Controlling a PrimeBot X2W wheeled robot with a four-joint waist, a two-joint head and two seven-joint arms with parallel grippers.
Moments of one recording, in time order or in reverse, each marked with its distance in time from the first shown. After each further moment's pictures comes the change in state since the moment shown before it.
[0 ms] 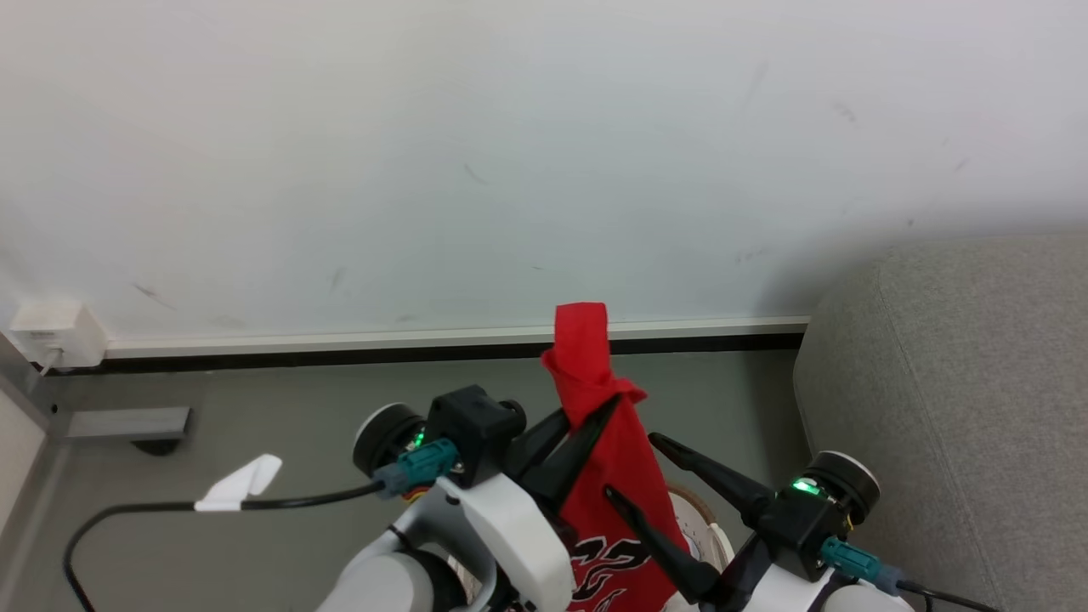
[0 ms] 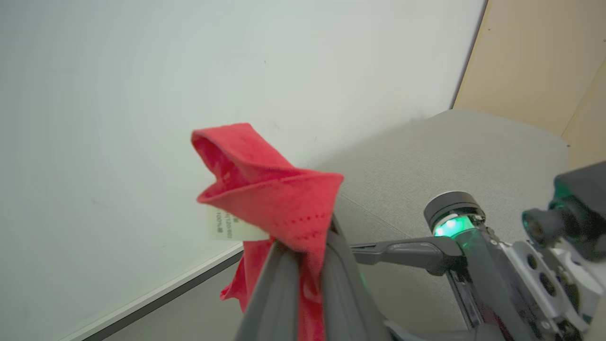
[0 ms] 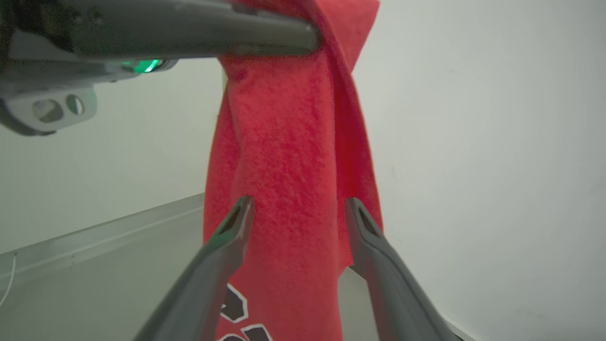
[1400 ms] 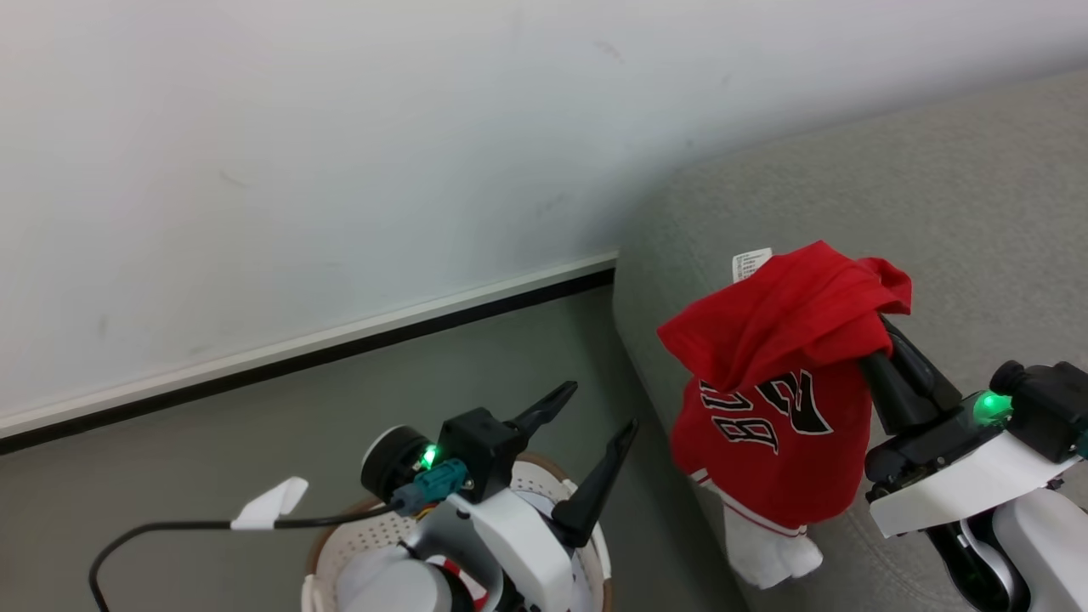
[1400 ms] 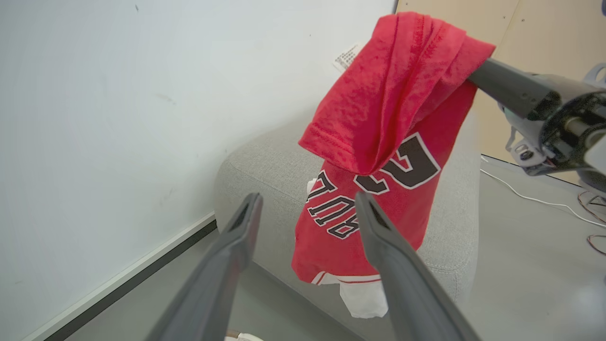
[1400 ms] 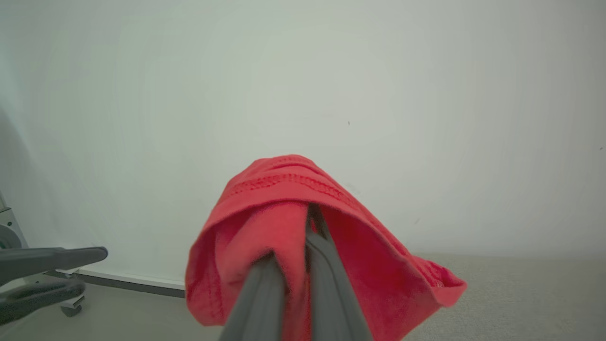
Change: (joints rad) left arm -0.012 -0.013 -0.058 0.164 0.020 0.030 -0.142; right arm -0.011 -0.125 -0.315 -0.065 0.211 0.000 -0.016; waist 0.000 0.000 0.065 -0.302
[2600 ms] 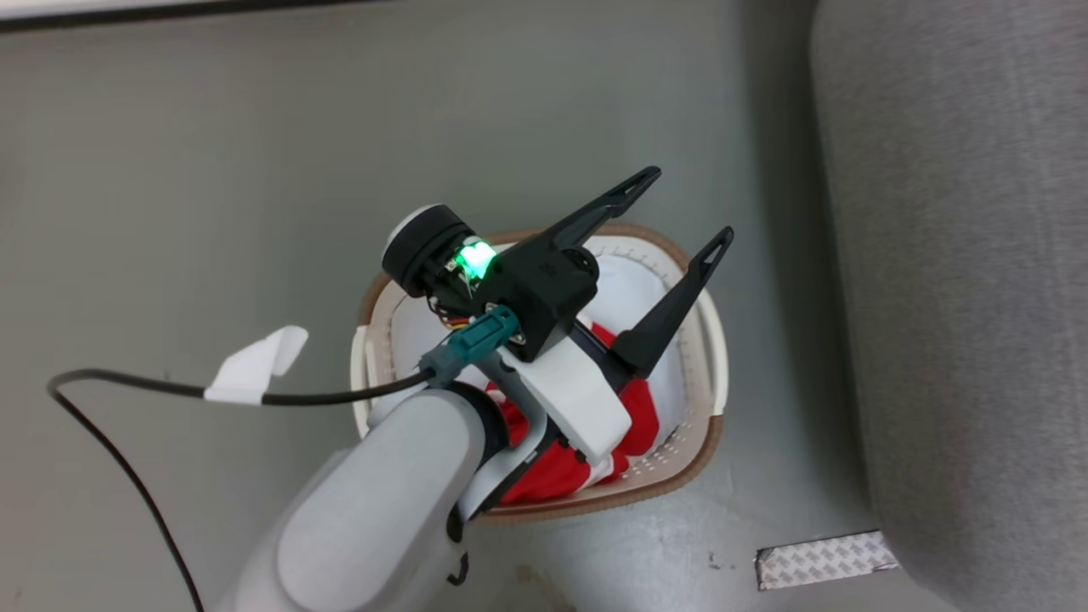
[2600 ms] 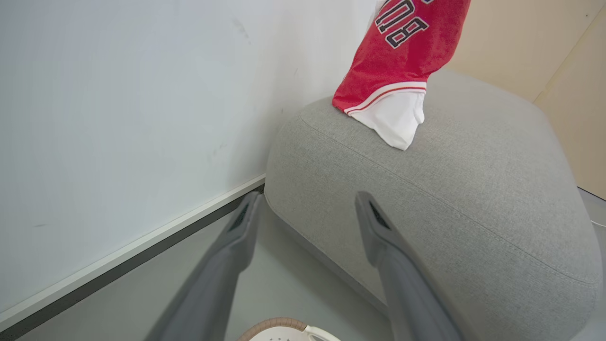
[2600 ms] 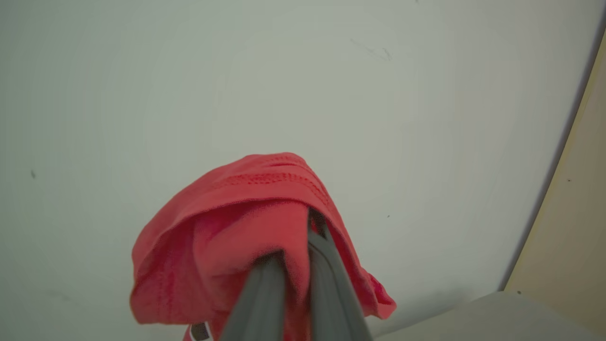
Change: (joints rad) left arm -0.381 -0.008 -0.046 -0.045 0.063 -0.042 0.009; right arm -0.844 -0.230 -0.694 0.509 -0.295 0.000 0.113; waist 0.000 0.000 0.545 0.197
